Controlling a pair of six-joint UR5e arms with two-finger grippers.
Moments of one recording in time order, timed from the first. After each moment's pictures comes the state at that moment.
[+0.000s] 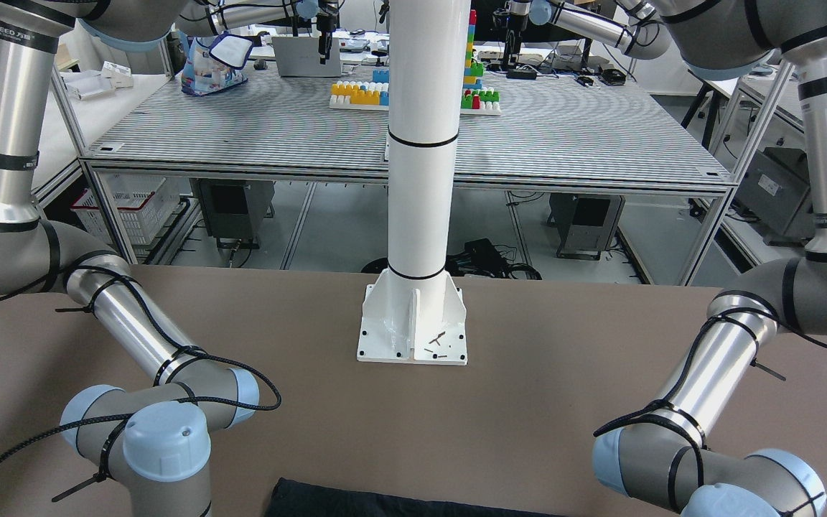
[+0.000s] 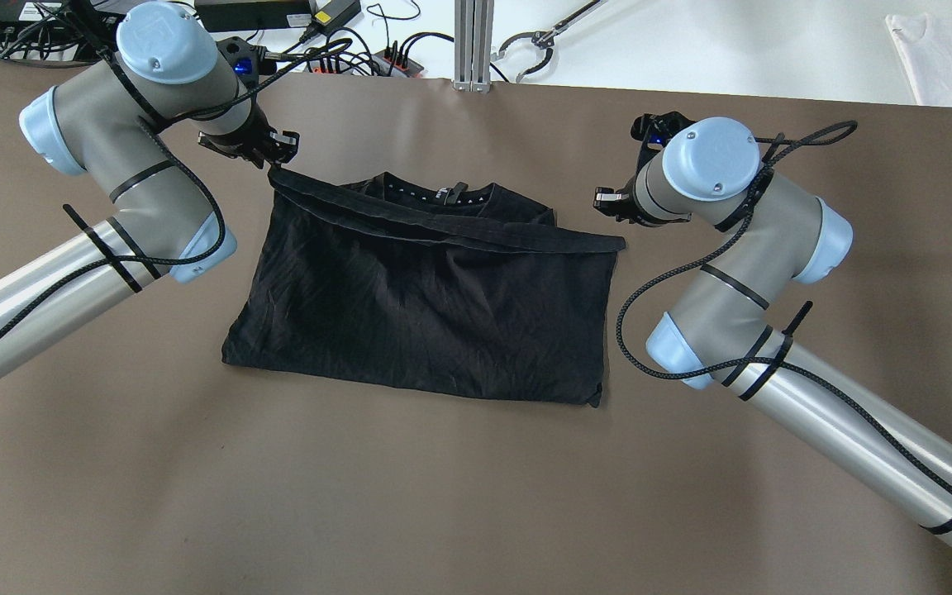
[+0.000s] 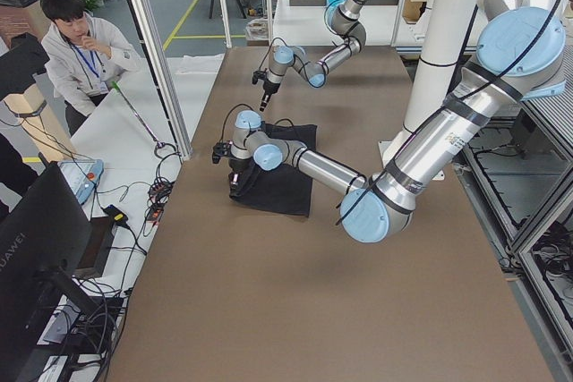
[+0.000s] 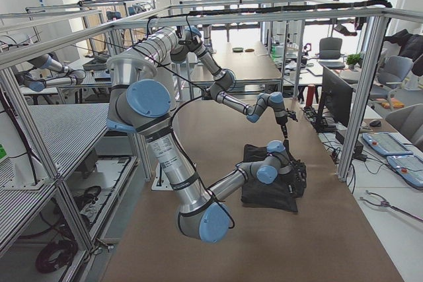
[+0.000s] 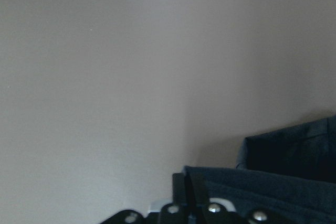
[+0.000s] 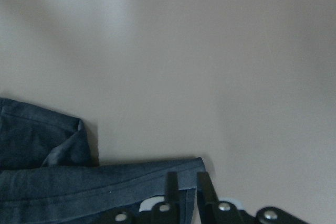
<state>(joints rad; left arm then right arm) -0.96 -2.32 -1.26 -1.88 -1.94 -0.87 0.84 -0.93 1.45 -1.24 1.76 1.13</state>
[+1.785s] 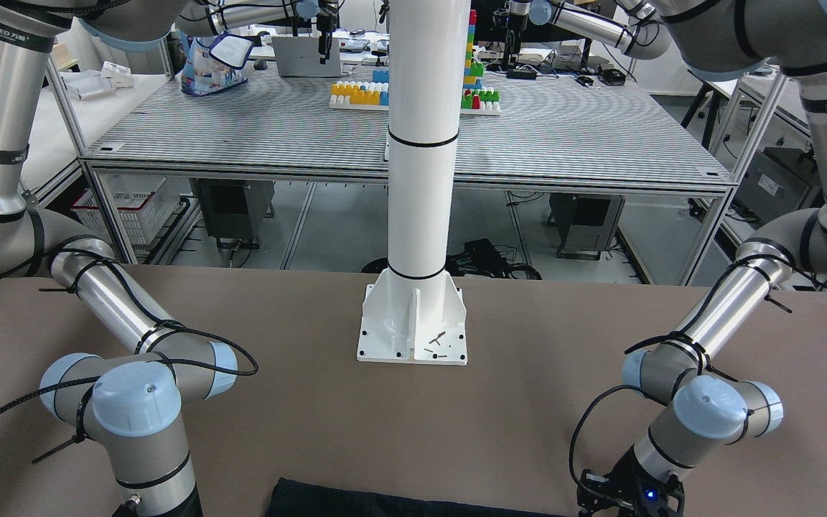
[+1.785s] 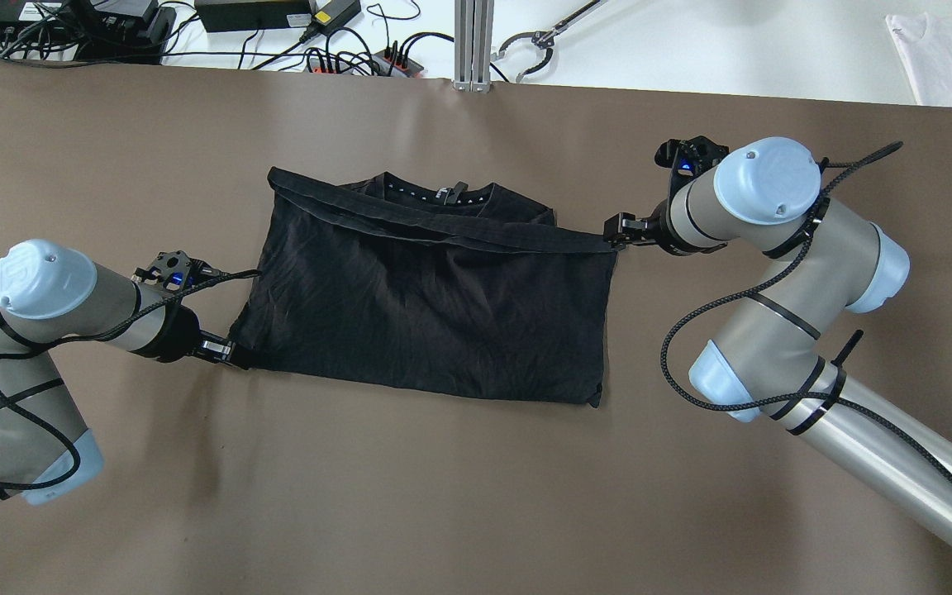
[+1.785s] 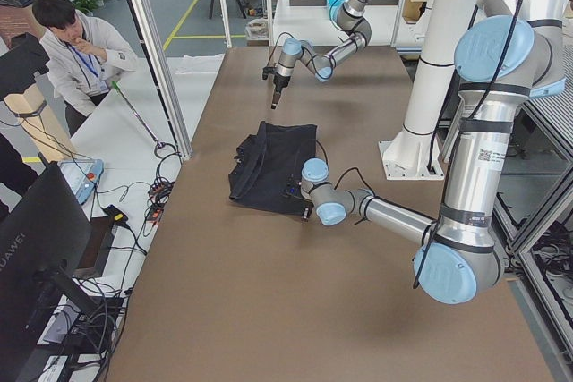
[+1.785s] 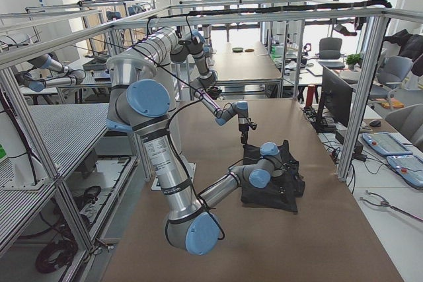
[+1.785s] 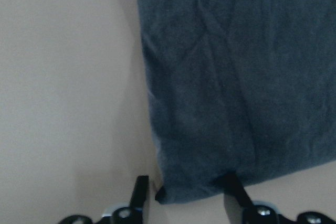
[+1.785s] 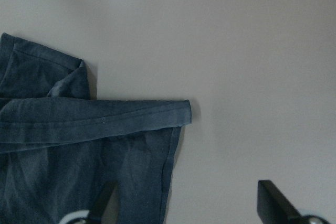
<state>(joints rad) -0.73 -1.81 -1.62 -2.24 -2.08 -0.92 0.85 -1.06 1.60 -1.24 1.87 1.09</state>
